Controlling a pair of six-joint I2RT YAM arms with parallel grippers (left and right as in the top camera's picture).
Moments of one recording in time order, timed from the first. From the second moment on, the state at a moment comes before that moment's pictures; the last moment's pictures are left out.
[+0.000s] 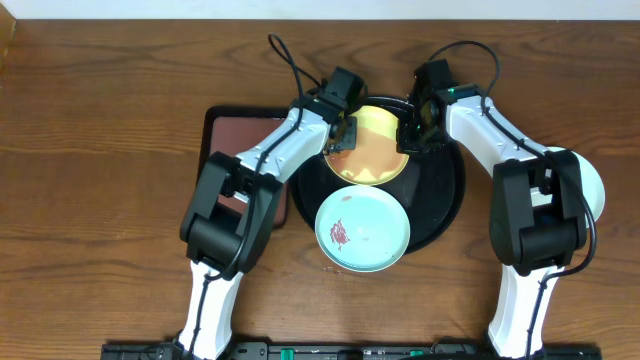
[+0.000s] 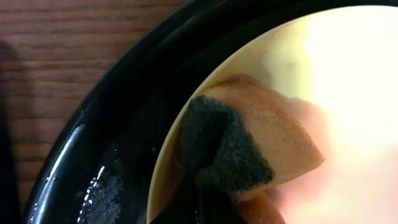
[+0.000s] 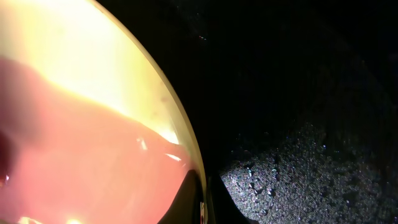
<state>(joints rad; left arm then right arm) -0.50 2.20 1.61 -0.61 -0.09 -0.39 0.24 2.14 1.53 -0.78 -0.16 0.31</state>
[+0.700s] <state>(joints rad) -0.58 2.22 1.62 -0.58 0.21 -0.64 0.24 2.13 1.53 -0.79 -0.15 0.31</state>
